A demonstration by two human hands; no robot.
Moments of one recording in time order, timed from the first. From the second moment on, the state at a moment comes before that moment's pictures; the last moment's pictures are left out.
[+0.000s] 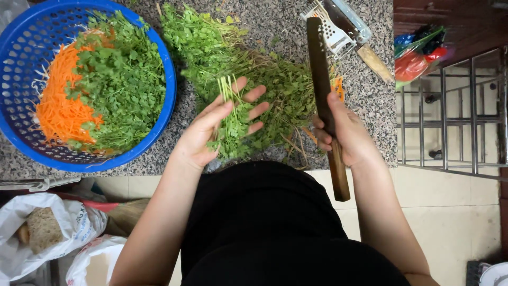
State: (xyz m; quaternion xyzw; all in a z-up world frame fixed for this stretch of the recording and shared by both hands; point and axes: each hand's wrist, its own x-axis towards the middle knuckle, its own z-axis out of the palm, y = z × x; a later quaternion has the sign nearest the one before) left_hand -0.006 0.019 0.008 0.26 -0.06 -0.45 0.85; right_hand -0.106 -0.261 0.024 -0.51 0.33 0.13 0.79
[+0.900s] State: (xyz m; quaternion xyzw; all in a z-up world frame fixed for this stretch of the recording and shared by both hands) left_hand -0.050 -0.052 -0.136 0.85 -0.41 -0.28 0.18; right_hand -0.134 -0.266 0.032 -0.51 0.32 0.11 0.79
